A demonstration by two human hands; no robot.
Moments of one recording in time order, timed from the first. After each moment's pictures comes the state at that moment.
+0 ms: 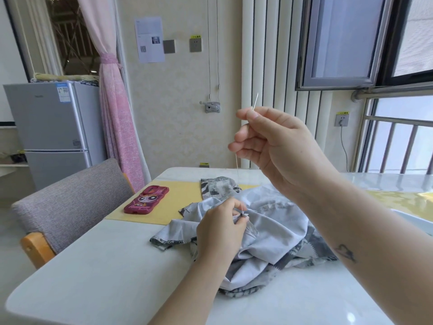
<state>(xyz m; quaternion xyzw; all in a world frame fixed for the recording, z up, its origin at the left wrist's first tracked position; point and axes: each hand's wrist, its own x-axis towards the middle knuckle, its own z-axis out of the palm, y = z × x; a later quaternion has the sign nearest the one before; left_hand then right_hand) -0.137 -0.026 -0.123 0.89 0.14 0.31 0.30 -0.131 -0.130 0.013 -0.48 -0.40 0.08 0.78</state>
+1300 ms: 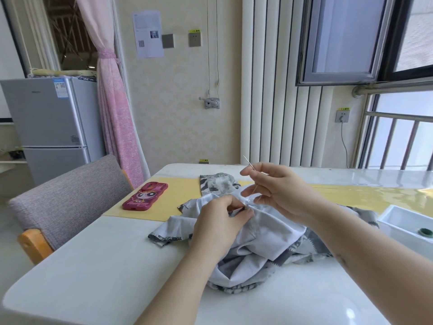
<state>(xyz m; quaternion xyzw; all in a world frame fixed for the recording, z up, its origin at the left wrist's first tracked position) -0.132 -0.015 -0.126 0.84 0.06 0.31 0.43 -0.071 -0.142 -0.059 -0.66 -0.32 0.16 0.67</state>
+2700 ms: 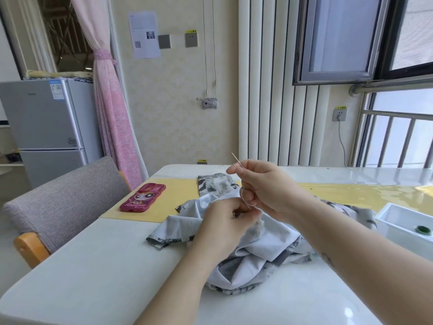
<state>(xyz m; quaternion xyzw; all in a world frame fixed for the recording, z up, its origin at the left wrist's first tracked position) -0.145 -0.030 -0.110 0.83 -0.02 0.23 0.51 -0.086 -0.122 -0.050 -0.64 -0.29 0.16 0.70</state>
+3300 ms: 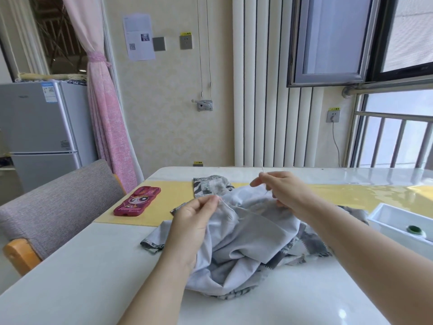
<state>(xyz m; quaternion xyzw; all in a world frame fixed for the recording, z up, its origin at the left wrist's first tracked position) -0.149 -0.009 -0.114 0.60 0.05 0.29 0.74 -0.035 -0.154 -0.068 -0.81 -0.20 0.04 0.55</state>
